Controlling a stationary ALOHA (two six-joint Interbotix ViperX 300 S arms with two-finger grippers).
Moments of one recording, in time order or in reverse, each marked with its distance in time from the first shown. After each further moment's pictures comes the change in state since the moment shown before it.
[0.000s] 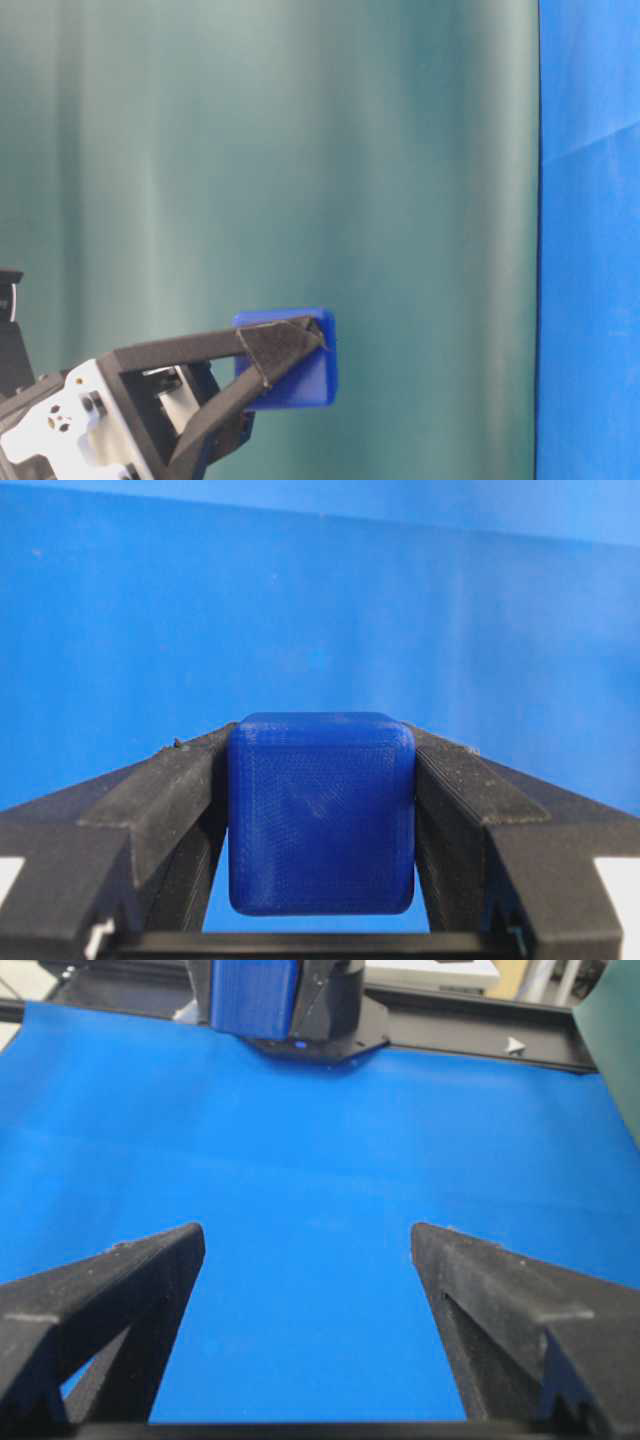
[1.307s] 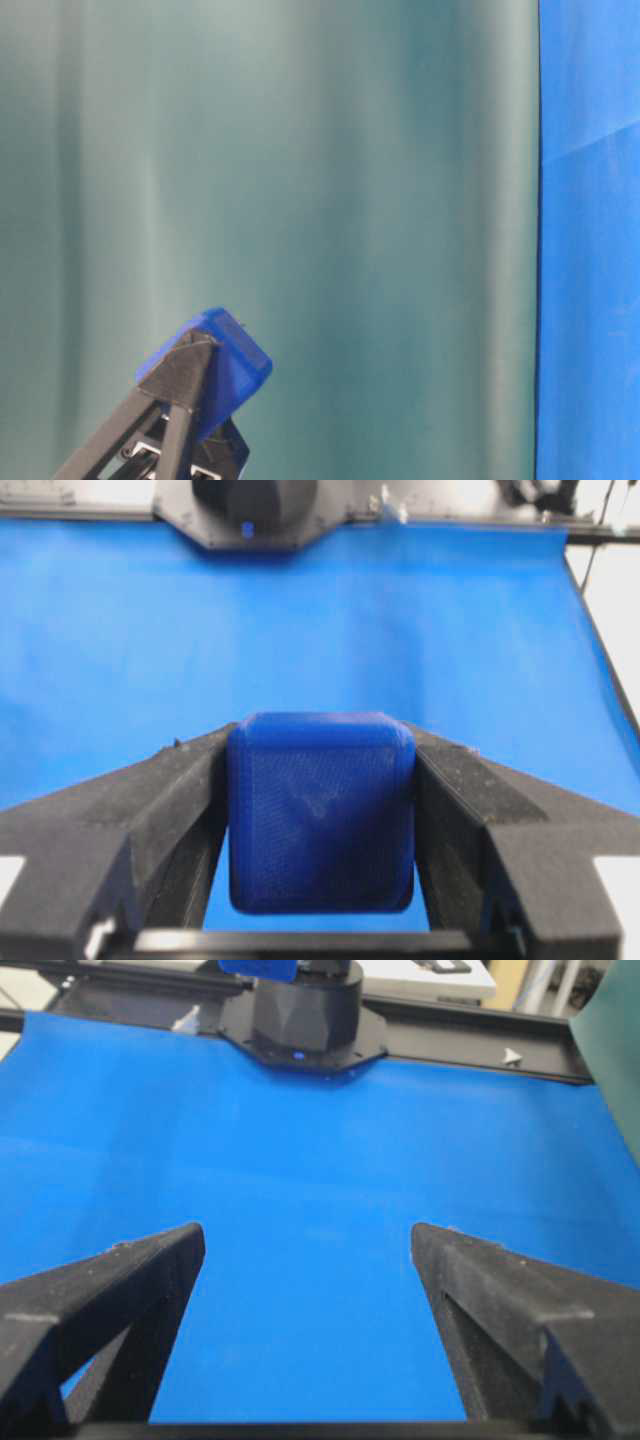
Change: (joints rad) left arm 0.003 -0.253 0.492 0.008 -0.950 0.106; right arm 0.000 0.000 -0.008 -0.003 -0.006 -0.002
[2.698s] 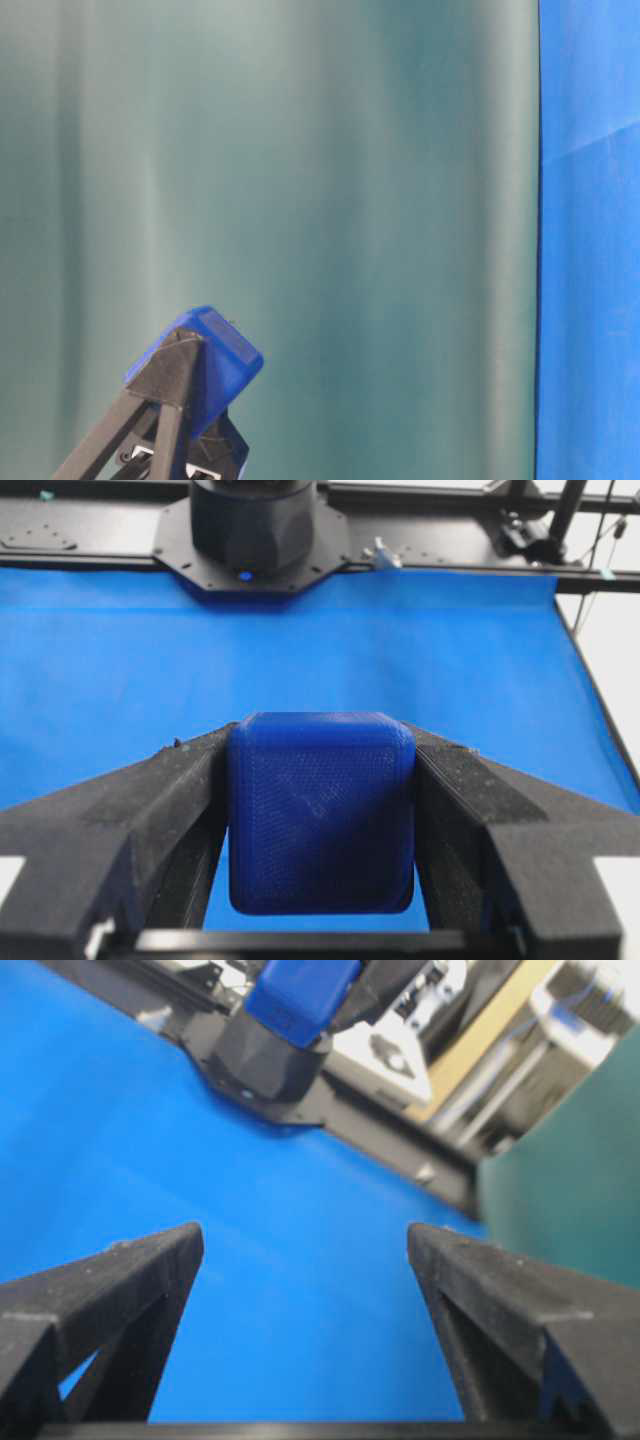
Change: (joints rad) left arm 0.000 0.000 0.017 -0.009 -0.063 -0.005; right arm 0.000 -0.002 -0.054 -0.321 0.003 -0.219
